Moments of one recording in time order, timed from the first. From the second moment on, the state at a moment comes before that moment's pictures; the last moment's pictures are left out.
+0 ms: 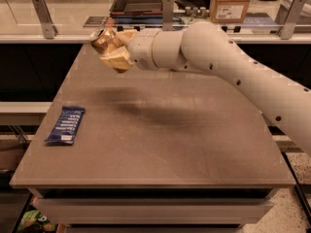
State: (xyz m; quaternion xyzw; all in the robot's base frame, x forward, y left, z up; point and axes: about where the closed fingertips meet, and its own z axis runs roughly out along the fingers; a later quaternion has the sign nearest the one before) arm 0.643 0.108 0.957 -0.51 0.59 0.21 0.59
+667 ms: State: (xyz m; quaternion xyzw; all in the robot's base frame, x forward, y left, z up) arm 0.669 0.108 0.948 -0.51 0.56 0.25 0.60
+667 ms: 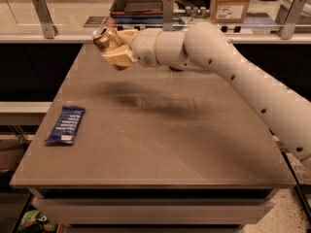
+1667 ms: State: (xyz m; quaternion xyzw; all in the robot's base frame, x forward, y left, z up) arm 0.696 0.114 0.895 -0.49 0.63 0.31 0.51
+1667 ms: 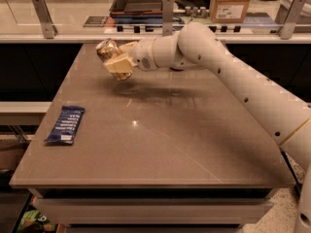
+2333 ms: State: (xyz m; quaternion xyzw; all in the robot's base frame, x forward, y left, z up) arm 0.693 0.113 0.870 -0.47 0.63 0.34 0.52
